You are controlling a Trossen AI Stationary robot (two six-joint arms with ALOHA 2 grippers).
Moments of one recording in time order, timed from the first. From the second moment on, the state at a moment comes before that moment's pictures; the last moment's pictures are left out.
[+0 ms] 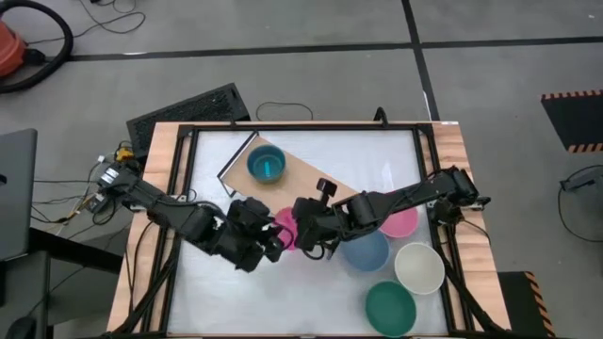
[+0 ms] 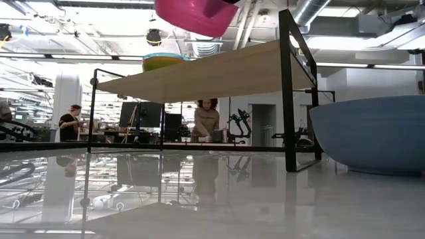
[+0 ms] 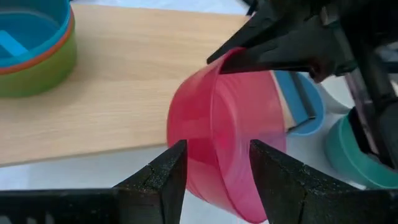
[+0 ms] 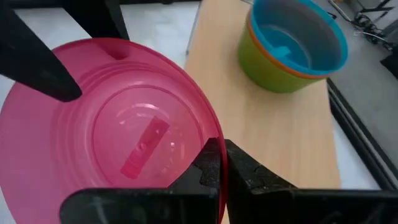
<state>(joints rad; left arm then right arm) -0.48 1.57 1.53 -0.93 -0.71 -1.18 0.31 1.89 1.86 -0.90 0.64 0.40</state>
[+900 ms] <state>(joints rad) -0.36 1.58 1.53 -0.94 -0.67 -1.17 0.27 1.88 1.94 -0.94 0.49 0.25</state>
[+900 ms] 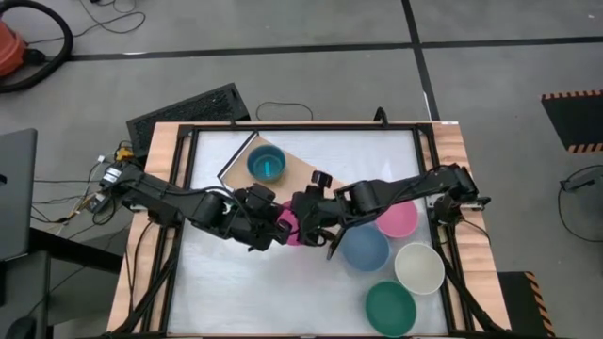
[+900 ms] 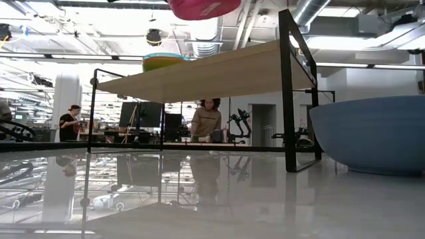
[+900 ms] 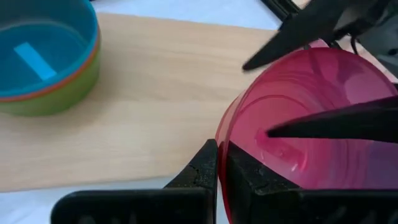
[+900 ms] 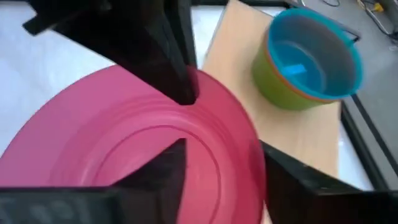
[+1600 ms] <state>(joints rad) -0.09 1.55 1.94 -1.49 -0.62 -1.05 0.25 1.67 2.29 -1.51 0.60 0.08</state>
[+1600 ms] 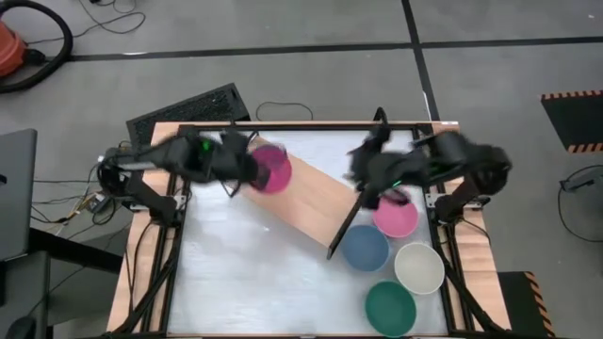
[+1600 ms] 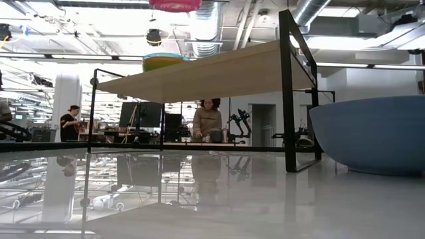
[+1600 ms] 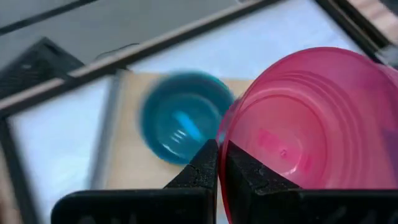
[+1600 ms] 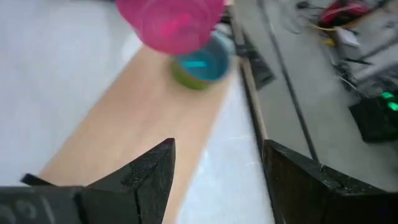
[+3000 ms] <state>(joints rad) 0.44 1.53 1.65 -1.31 -0.09 -0.56 0.02 1.35 2.29 -1.53 0.63 -0.01</state>
